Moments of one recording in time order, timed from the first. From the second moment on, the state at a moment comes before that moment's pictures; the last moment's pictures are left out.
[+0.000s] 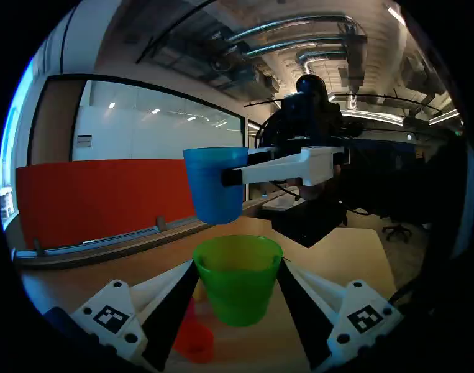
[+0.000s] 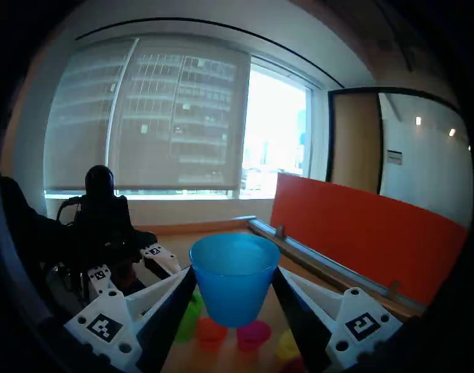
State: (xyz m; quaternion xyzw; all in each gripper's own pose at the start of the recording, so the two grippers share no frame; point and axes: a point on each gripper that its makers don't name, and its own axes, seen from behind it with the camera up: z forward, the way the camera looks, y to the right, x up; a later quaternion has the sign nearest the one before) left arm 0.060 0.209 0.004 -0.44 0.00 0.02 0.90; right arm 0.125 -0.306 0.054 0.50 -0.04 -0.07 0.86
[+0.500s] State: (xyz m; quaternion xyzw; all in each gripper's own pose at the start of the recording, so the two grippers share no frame) left arm 0.056 0.209 0.006 -0.44 -0.01 0.02 0.90; right arm 0.117 -0.295 0.060 0.49 -0.06 -0.05 0.87
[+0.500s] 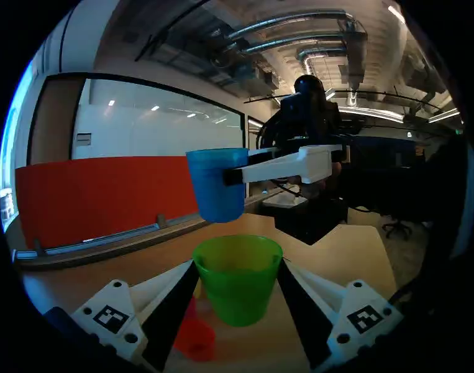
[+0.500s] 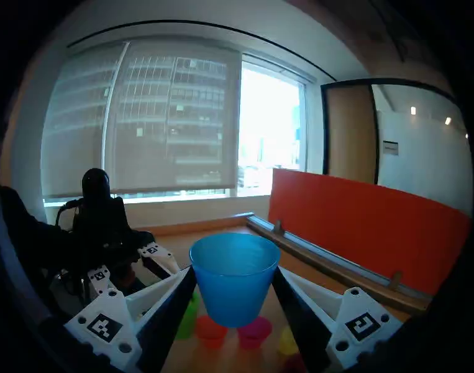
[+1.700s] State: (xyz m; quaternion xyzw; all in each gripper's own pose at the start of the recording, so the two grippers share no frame) left arm -0.009 0.222 0.020 -0.43 -0.14 0.12 0.88; right arm 0.031 -0.224 0.066 0.47 -0.16 -0.10 0.86
